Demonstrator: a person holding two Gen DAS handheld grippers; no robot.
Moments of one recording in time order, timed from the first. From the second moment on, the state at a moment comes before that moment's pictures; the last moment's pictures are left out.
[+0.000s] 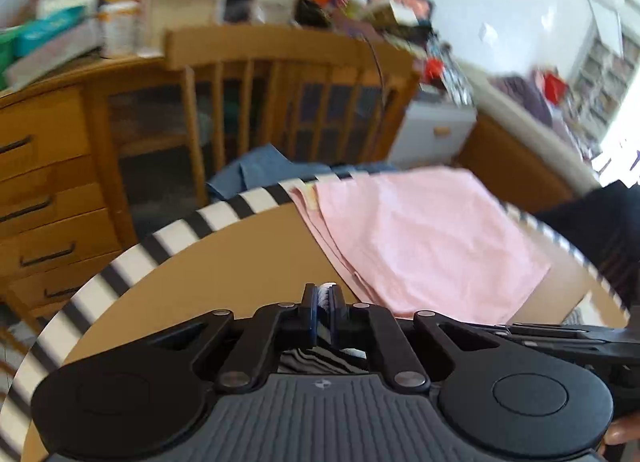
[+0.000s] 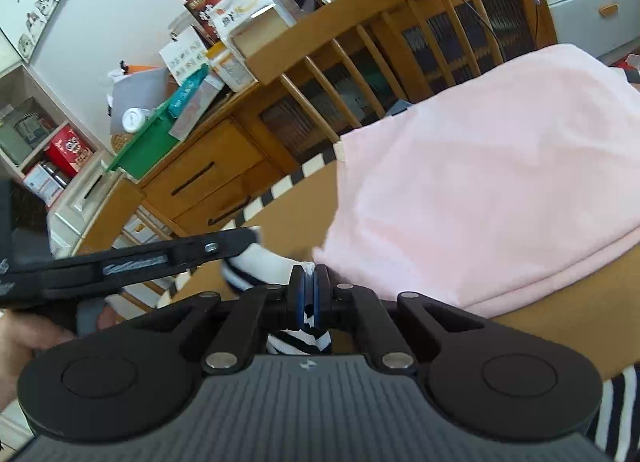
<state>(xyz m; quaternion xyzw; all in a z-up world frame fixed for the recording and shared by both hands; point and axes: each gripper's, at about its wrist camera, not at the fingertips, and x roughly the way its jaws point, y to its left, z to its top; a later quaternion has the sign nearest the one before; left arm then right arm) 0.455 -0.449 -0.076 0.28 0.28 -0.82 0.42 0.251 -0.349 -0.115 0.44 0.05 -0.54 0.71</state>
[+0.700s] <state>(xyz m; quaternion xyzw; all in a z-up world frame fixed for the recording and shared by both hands) 0.496 -0.148 -0.089 0.20 0.36 -0.76 0.50 0.280 -0.179 -0.095 0.35 0.28 -0.43 0.79</state>
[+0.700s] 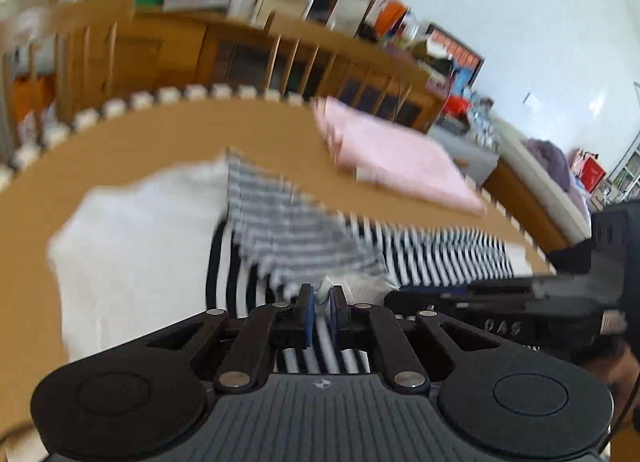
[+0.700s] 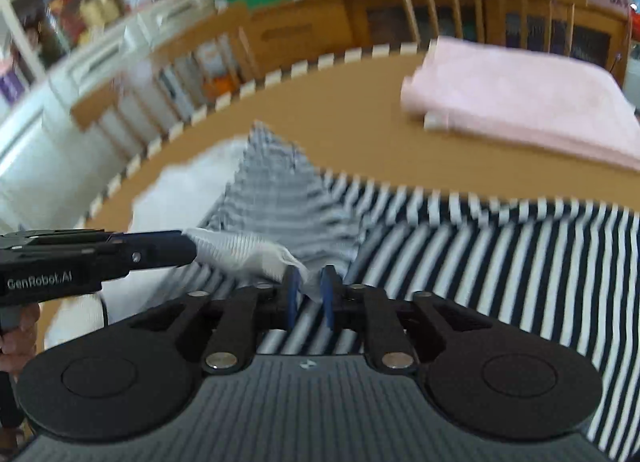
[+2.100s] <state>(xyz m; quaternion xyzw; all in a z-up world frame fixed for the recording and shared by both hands) 0.486 0.040 -0.054 0.32 0.34 -0.68 0.56 0.187 0.100 -0.054 0.36 0.20 -0.65 0.64</state>
